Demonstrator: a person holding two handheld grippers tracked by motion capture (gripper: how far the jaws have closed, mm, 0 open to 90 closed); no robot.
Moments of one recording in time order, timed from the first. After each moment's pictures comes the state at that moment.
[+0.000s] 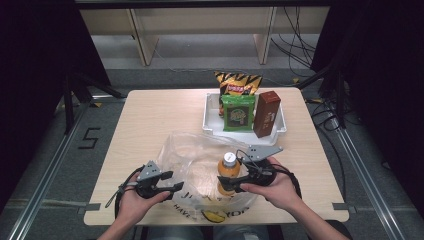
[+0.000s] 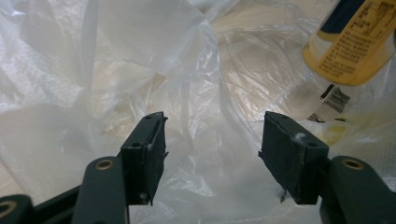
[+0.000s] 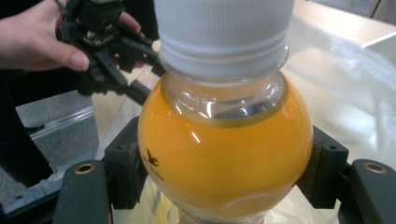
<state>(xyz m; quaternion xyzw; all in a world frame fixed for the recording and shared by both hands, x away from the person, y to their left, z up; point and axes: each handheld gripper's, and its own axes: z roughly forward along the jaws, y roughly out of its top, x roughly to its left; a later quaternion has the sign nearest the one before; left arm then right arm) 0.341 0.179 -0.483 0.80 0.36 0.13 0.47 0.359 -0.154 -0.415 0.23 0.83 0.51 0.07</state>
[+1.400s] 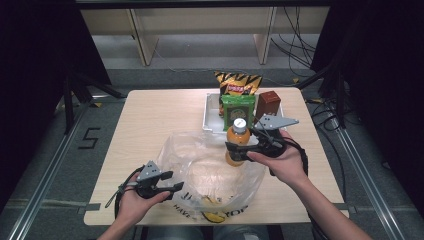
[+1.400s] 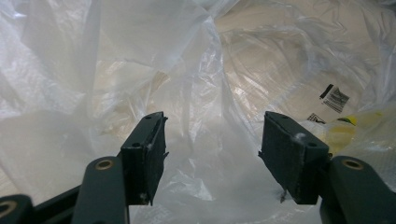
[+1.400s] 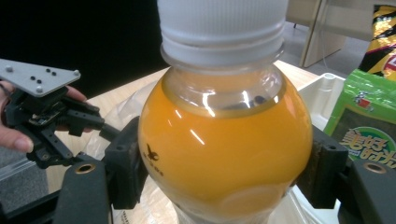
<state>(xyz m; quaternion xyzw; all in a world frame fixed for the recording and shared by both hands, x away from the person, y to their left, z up) 0.341 0.179 -0.482 0.80 0.36 0.13 0.47 0.396 -0.170 -0.359 0.28 0.79 0.53 0.13</state>
